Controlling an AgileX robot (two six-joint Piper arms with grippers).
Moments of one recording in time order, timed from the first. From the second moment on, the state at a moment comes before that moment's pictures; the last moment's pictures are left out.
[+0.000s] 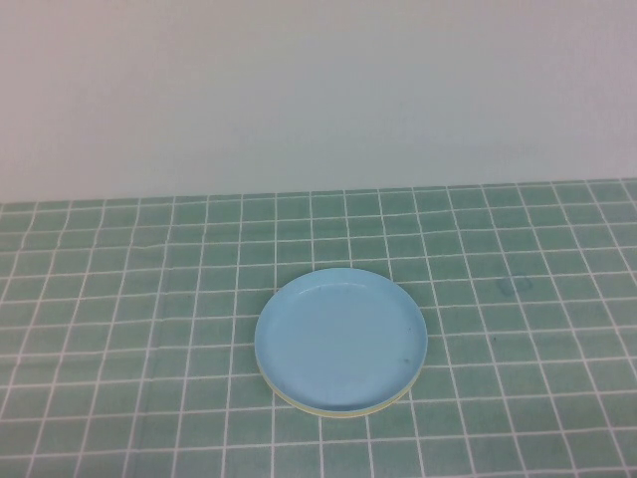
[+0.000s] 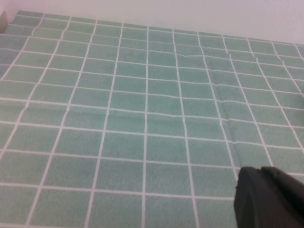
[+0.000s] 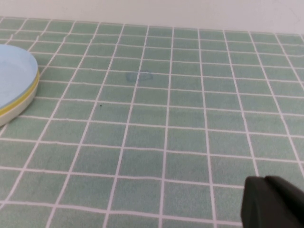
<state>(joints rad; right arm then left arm) 0.03 -0.01 0.02 0.18 0.43 -0.22 -0.04 -0.01 0.00 0.00 0.38 -0.02</state>
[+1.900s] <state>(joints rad) 0.03 -0.01 0.02 0.18 0.43 -0.22 -0.04 -0.01 0.00 0.00 0.38 -0.01</state>
